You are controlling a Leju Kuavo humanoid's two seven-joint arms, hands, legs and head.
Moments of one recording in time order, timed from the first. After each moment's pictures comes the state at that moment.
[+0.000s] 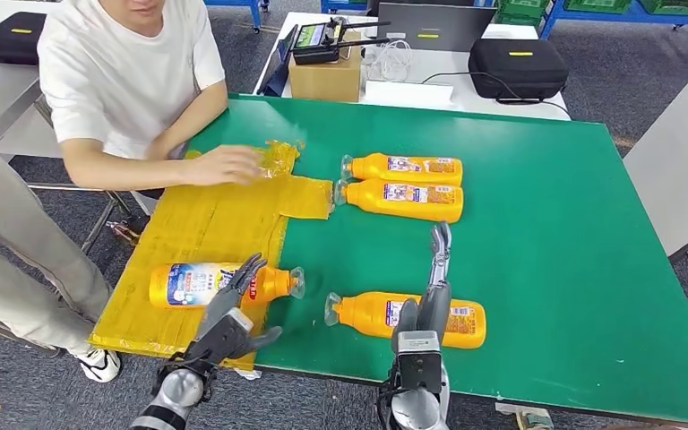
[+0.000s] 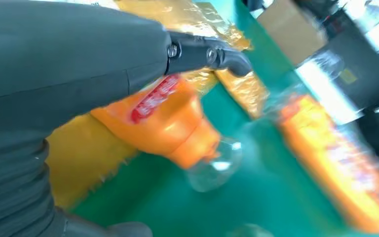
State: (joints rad) left arm -0.07 -0.13 -0.11 -1.06 -0.57 0.09 -0.58; right arm -0.04 0.26 0.48 -1.31 0.26 -0.62 -0.70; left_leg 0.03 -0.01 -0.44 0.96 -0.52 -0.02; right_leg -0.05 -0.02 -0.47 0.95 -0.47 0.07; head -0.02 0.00
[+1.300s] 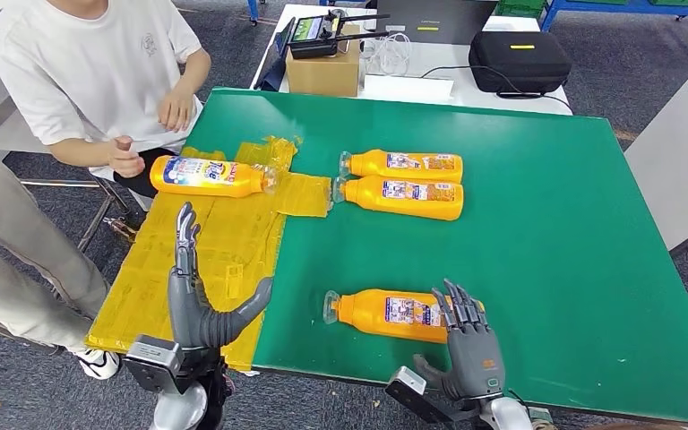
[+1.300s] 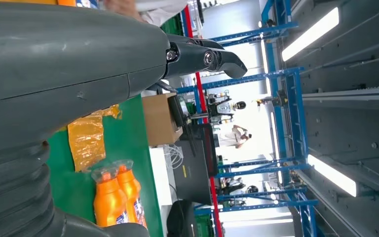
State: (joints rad) left arm 0.08 -0.24 -0.27 -1.58 -0.24 0.34 -0.68; right arm 0.12 -0.08 0.38 -1.39 1.19 -0.48 -0.12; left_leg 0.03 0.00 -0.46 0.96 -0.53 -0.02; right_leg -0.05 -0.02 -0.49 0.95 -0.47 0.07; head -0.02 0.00
